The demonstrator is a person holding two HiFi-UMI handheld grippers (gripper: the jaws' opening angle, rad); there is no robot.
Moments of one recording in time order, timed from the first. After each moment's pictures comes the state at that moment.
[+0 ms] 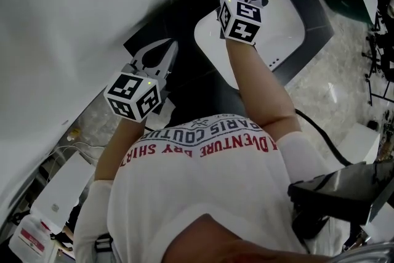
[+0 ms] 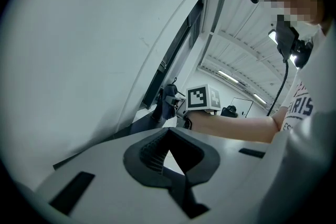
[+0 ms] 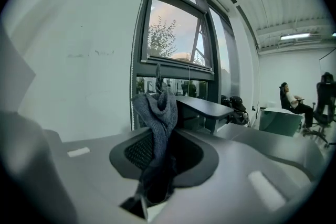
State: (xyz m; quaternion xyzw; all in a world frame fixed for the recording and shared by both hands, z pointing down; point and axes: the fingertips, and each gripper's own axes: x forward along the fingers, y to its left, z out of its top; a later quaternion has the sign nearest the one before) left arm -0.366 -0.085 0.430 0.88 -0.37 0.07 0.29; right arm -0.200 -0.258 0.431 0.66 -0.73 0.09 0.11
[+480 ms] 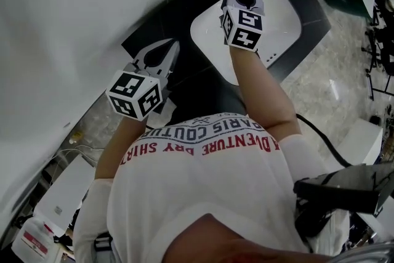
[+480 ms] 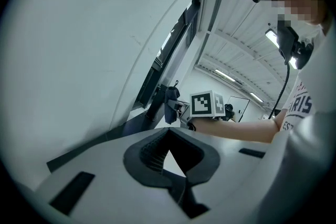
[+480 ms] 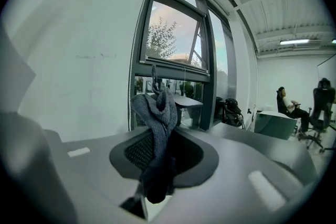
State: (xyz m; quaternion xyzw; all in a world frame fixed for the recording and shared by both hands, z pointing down) left arm -0.353 -0.074 0.426 0.89 -0.35 0.08 0.29; right arm -0.177 -0.226 0.433 0.67 -0.73 0.08 0.11
